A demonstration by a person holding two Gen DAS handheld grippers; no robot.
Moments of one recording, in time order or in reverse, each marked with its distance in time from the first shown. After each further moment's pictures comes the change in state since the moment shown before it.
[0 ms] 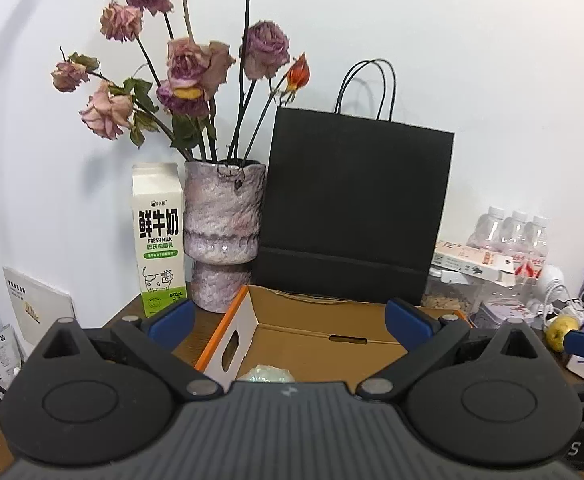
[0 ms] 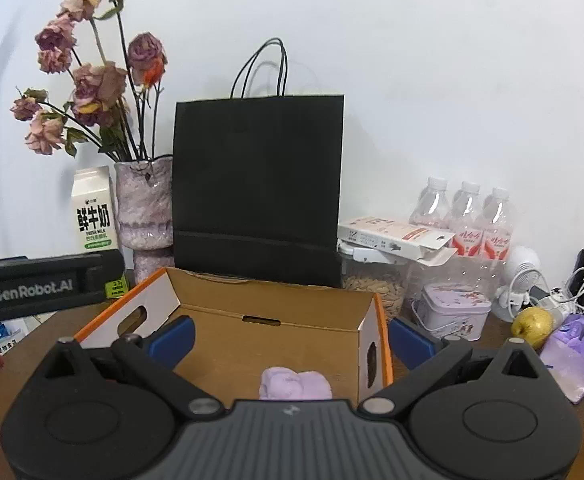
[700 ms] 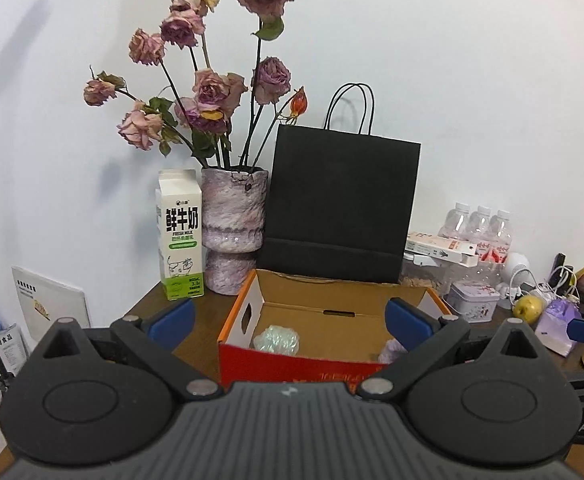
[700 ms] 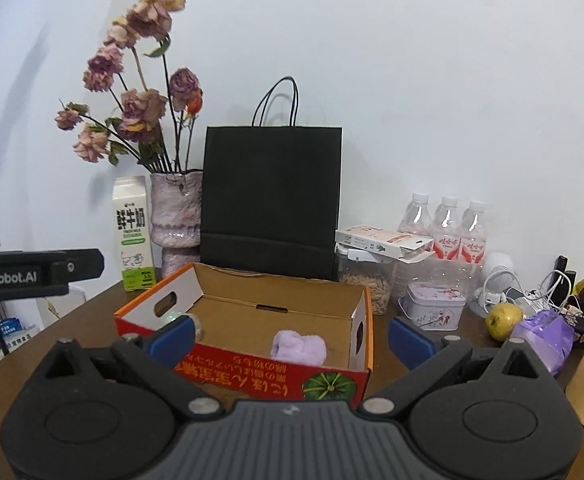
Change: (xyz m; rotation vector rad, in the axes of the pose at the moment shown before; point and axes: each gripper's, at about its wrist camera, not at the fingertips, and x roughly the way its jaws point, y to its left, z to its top) left arm -0.103 0.021 -0.019 0.019 -0.012 -0.040; right arm -0.104 0.001 -0.033 -0.018 -0.055 0.026
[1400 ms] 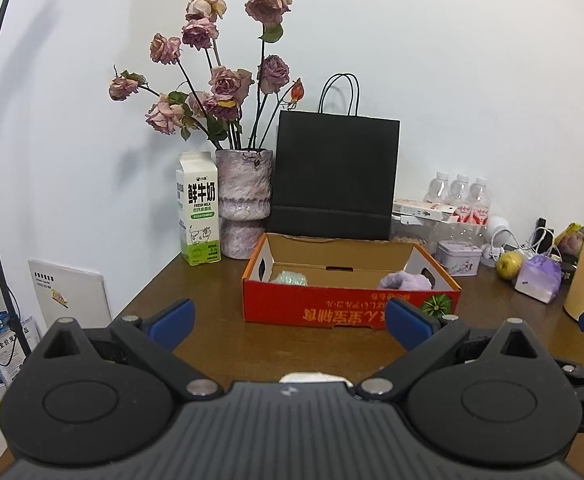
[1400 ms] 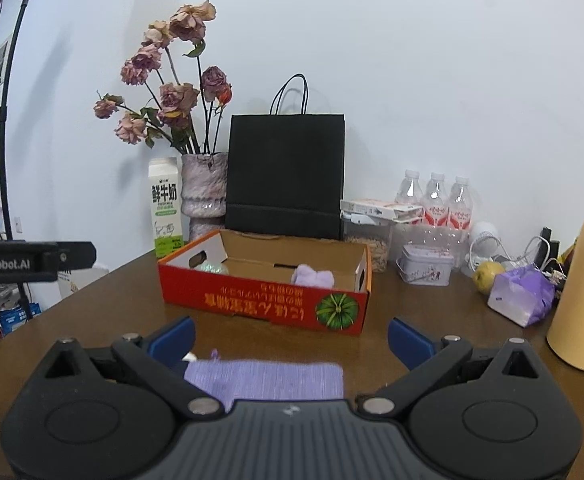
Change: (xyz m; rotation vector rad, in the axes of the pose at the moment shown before) left arm -0.092 0.012 -0.050 0.044 0.029 -0.004; right arm -0.099 0.008 -0.064 0.003 0.020 0.024
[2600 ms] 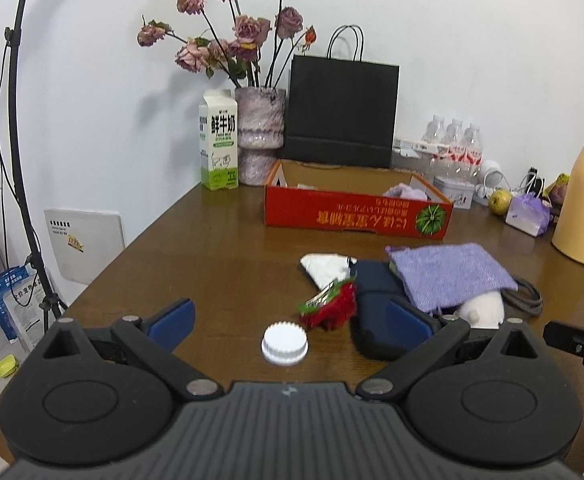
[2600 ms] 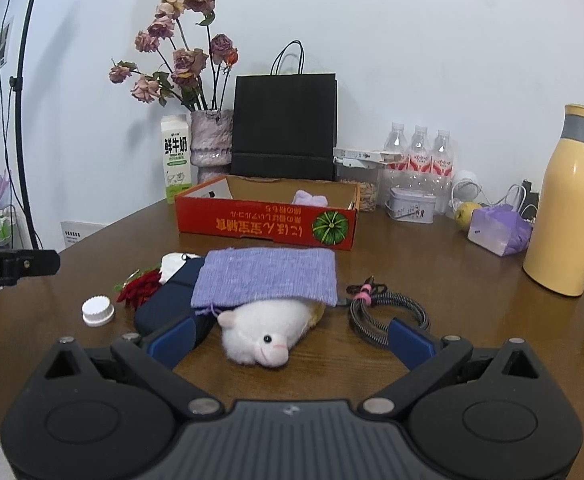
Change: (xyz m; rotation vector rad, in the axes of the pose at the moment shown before) left arm -0.069 0.027 -0.074 -0.004 0.137 0.003; right arm -0.075 0.001 -0.074 0.012 0.093 -0.001
